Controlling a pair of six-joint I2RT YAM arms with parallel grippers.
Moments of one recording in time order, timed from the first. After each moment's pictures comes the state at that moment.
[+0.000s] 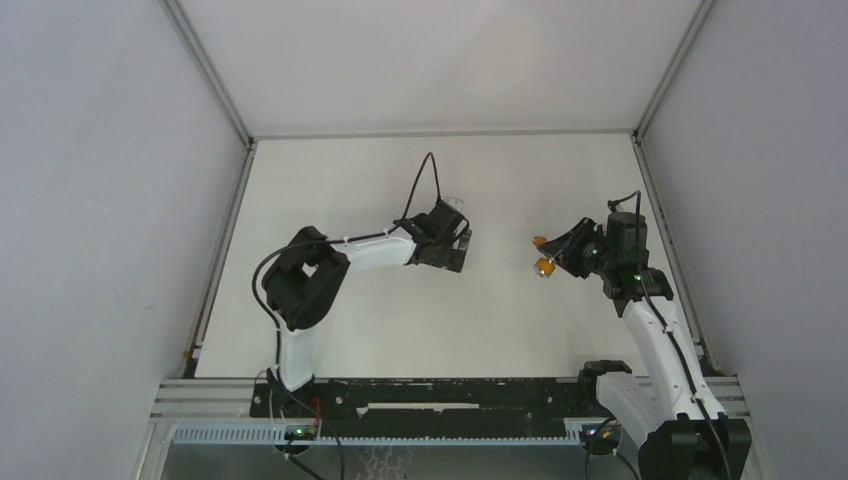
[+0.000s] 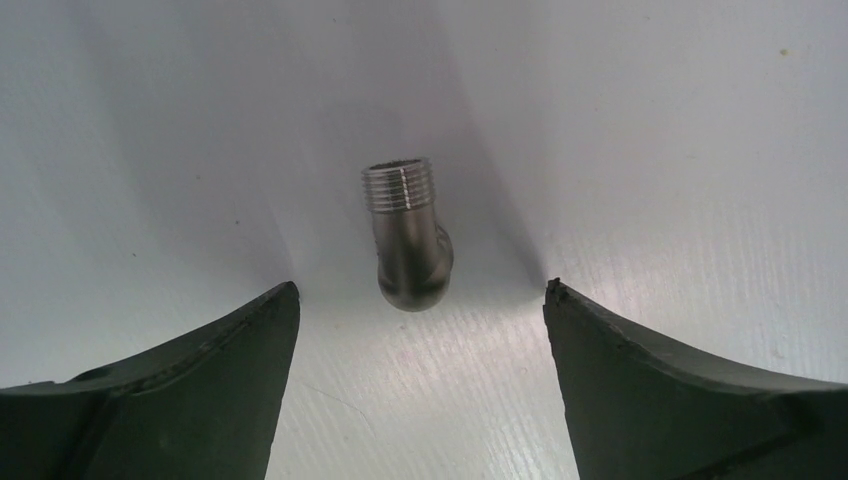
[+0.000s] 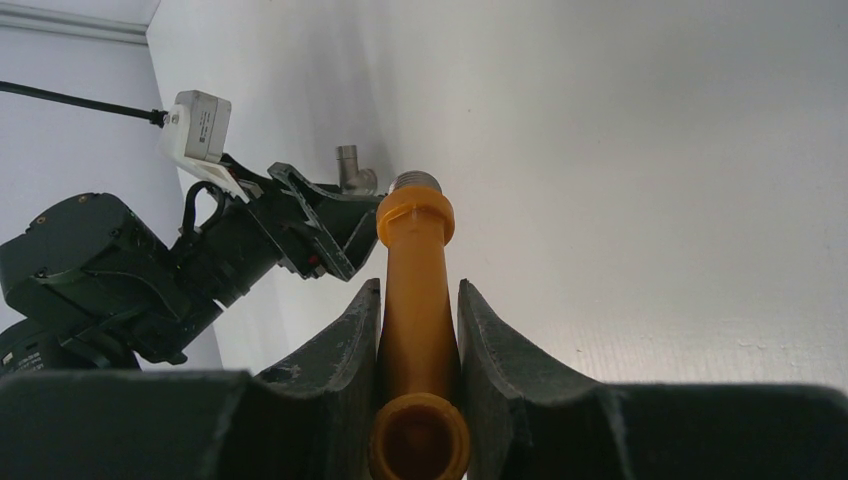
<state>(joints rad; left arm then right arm) -0.80 1.96 1.28 -0.30 -0.22 -0.40 0.01 0.89 0.69 -0.48 -0.36 0.74</state>
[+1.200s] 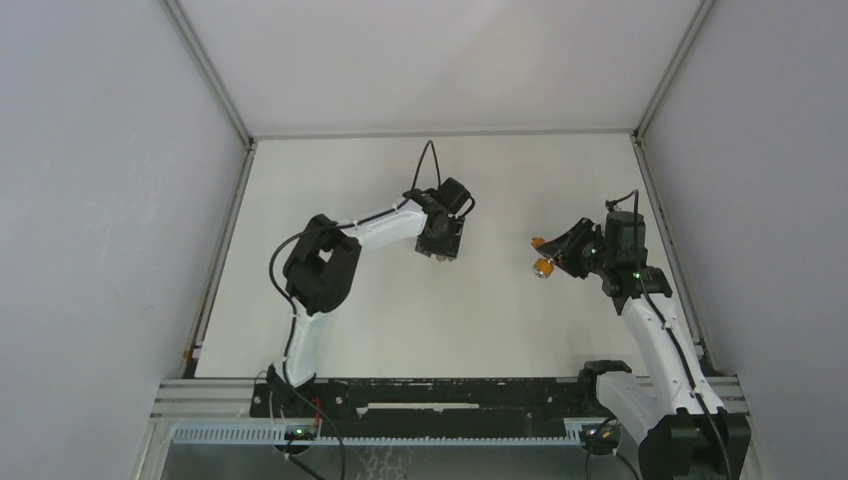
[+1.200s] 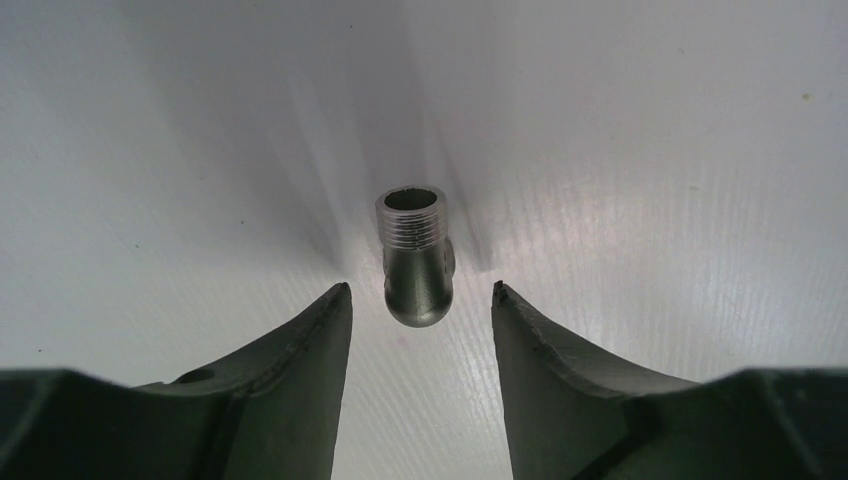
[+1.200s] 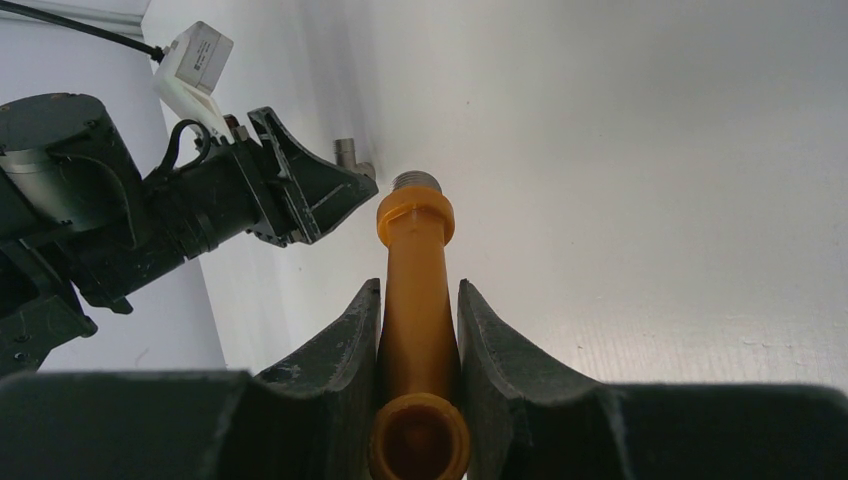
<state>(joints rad) -0.74 2.13 1.63 -0.71 -0.11 -0.47 0.01 0.91 0.69 -0.48 -0.38 0.74</state>
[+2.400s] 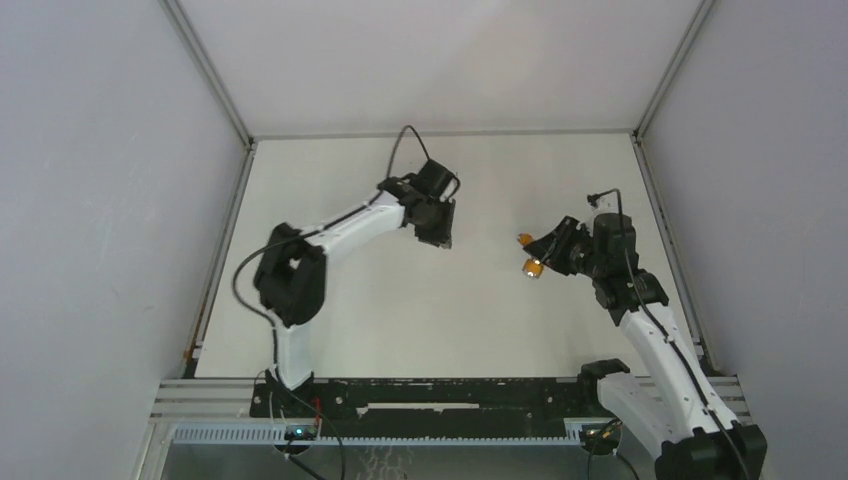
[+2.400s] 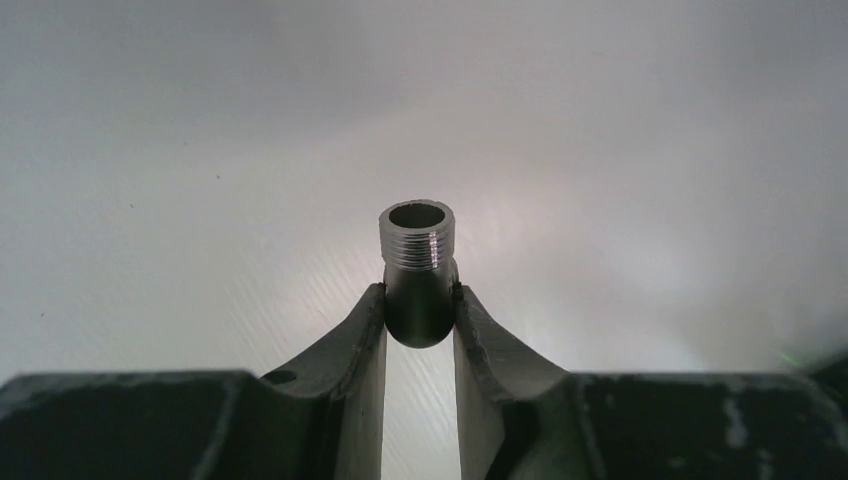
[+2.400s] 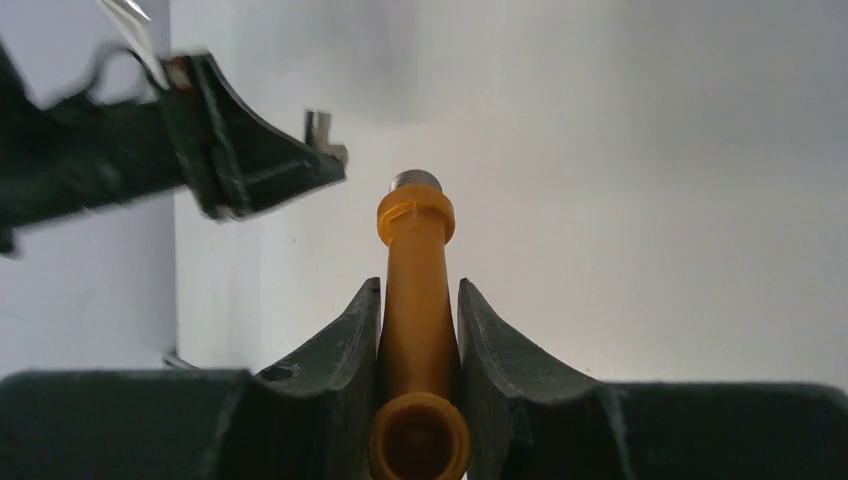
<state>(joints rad) -0.71 2.02 1.62 -0.72 0.01 -0.46 0.10 0.87 0.69 -0.44 -0.35 0.68</state>
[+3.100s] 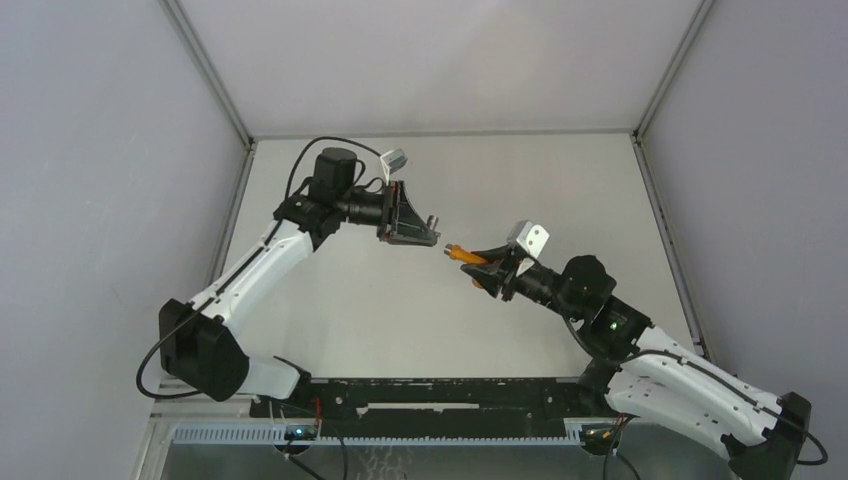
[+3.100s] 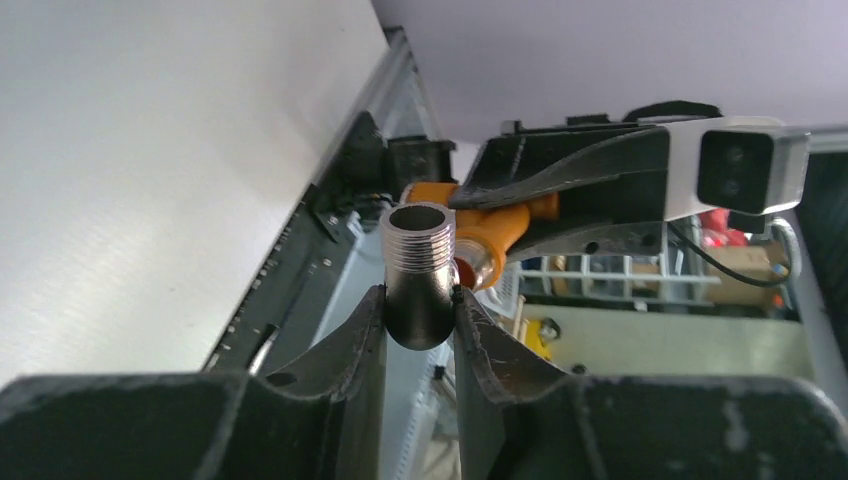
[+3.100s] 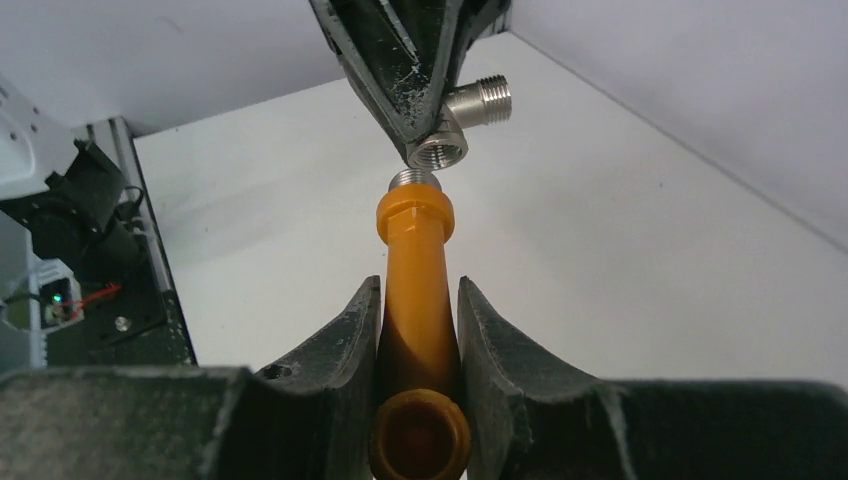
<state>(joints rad) -0.45 1.39 1.22 -0.40 1.02 -0.73 0.82 0.69 0.61 0.06 -0.17 0.02</state>
